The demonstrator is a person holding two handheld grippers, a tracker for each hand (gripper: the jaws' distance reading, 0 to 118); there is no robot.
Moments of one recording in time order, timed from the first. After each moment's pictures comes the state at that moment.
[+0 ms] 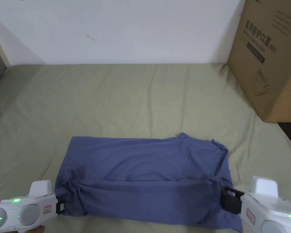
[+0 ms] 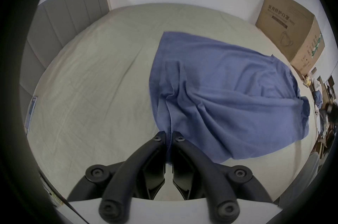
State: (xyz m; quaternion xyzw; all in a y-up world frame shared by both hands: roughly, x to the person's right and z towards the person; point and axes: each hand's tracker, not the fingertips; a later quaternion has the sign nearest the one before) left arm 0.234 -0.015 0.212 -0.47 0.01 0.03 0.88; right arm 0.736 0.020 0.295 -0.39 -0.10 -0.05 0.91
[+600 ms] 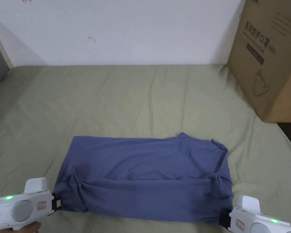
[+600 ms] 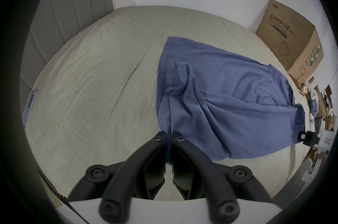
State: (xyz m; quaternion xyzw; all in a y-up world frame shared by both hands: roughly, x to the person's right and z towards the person) left arm 0.215 -0.018 0.211 -0.47 0.02 0.06 0.88; right arm 0.755 -0.057 0.291 -0.46 -0.06 -0.11 0.88
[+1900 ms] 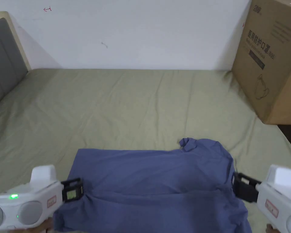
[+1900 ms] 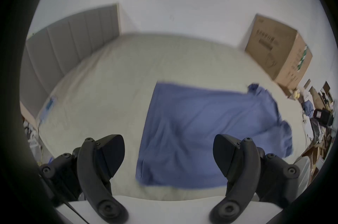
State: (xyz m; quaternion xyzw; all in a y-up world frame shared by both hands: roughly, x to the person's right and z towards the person) left arm 0.262 0.087 0.316 -0.33 0.01 0.04 0.94; right arm 0.744 0.103 0.368 -0.26 -0.05 -0.06 0.96
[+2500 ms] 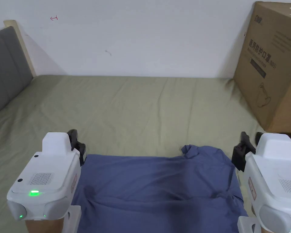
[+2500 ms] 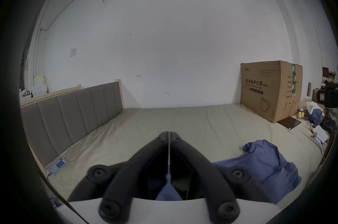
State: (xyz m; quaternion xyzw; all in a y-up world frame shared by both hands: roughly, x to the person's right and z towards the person) left arm 0.299 0.132 0.314 -0.08 0.03 -0.03 1.00; right arm 0.681 0.170 0.364 -0.10 -0.08 0.03 0.99
